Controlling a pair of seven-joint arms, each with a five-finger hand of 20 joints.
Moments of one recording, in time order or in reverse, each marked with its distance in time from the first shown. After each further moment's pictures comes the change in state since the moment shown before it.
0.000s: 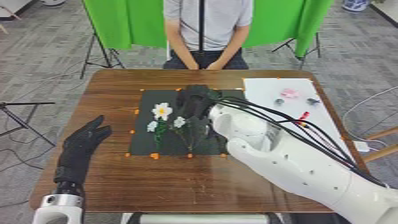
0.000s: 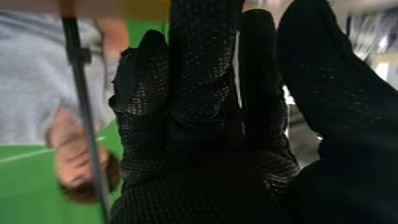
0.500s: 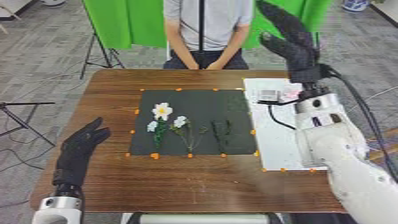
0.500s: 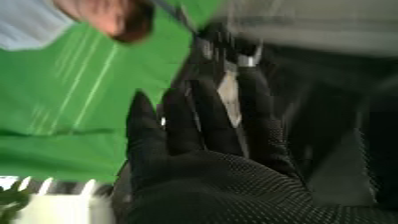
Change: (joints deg) left arm 0.9 -0.8 -0.5 -0.1 0.0 0.0 0.3; right arm -32.2 6.9 41.2 -17.7 34.1 32.6 -28.2
